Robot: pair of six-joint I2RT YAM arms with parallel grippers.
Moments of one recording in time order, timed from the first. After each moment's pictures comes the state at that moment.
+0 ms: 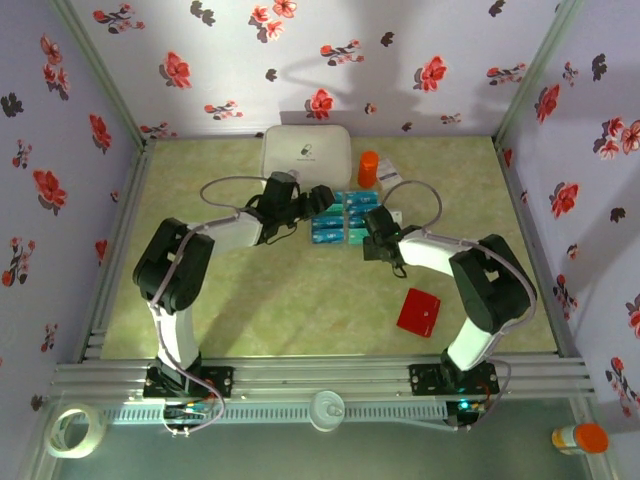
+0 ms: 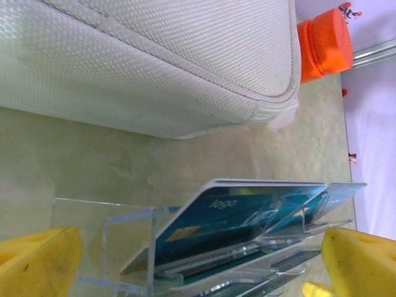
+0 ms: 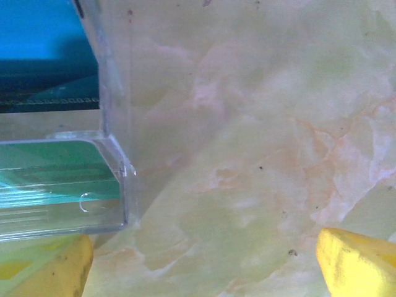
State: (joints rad) left arm -0.58 1.90 1.16 0.15 0.18 -0.91; right arm 0.54 1.69 0.88 -0.35 0.38 0.44
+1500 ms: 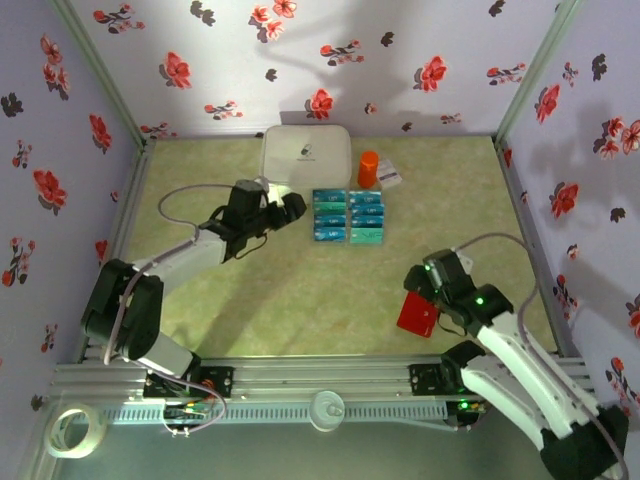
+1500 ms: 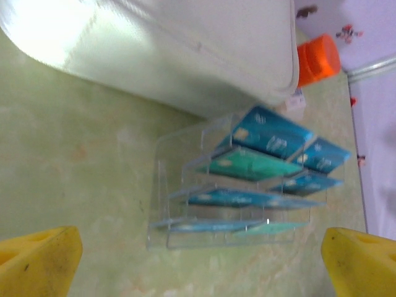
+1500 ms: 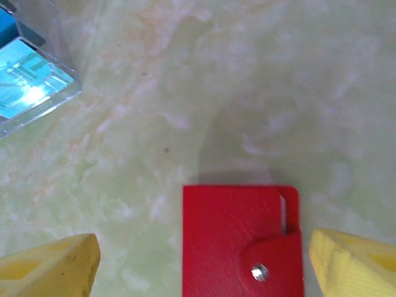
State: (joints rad) left arm -0.54 1.52 0.92 -0.01 0.14 -0.85; right arm 0.48 0.66 0.56 -0.93 0.22 0.91
